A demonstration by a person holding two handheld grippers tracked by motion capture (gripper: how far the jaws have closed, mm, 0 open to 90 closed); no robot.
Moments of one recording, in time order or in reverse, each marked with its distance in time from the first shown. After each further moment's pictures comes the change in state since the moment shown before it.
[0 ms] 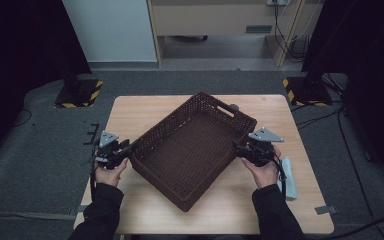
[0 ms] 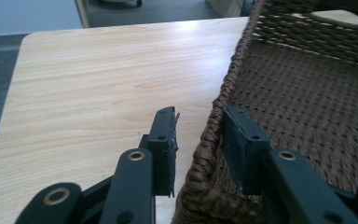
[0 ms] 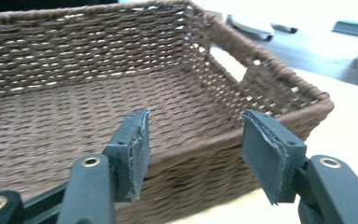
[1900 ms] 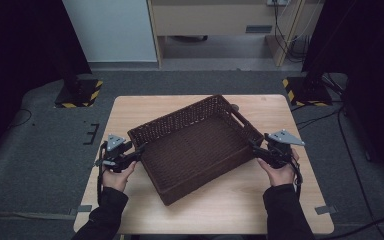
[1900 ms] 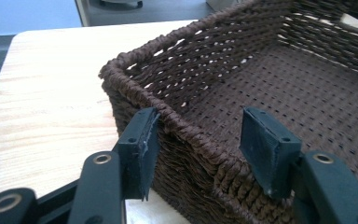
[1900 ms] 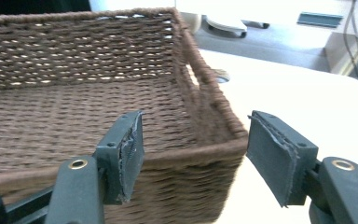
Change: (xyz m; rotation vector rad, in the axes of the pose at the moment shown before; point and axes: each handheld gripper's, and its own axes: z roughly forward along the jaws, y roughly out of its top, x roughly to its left) left arm -0.024 -0.005 0.000 -0.009 0.004 -0.005; right arm -0.037 -0.014 -0.024 -0.015 -0.080 0.076
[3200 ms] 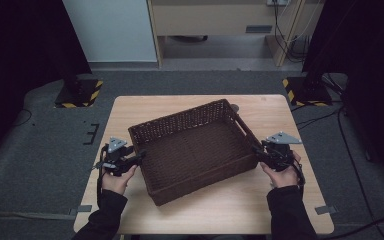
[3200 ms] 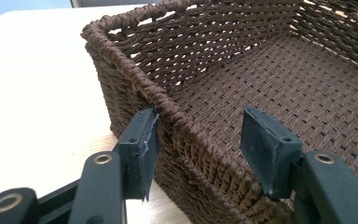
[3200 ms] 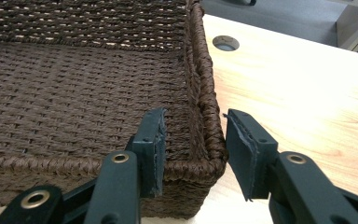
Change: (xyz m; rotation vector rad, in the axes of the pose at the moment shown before) left arm -0.007 -0.005 -0.008 0.062 -0.023 -0.005; right arm 0.004 0.002 -0.011 0.151 0.012 -0.067
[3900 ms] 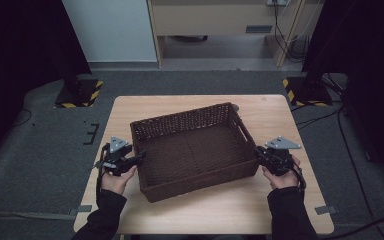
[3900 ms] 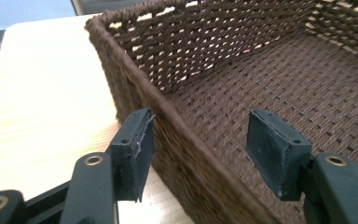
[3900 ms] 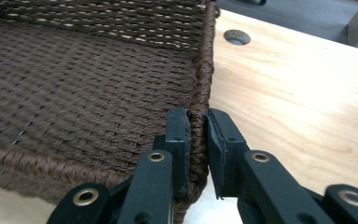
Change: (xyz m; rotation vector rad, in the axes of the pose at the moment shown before) left arm -0.004 0.002 -0.003 0.007 0.025 0.069; right arm 0.005 -0.011 -0.004 0.008 0.032 -0.036
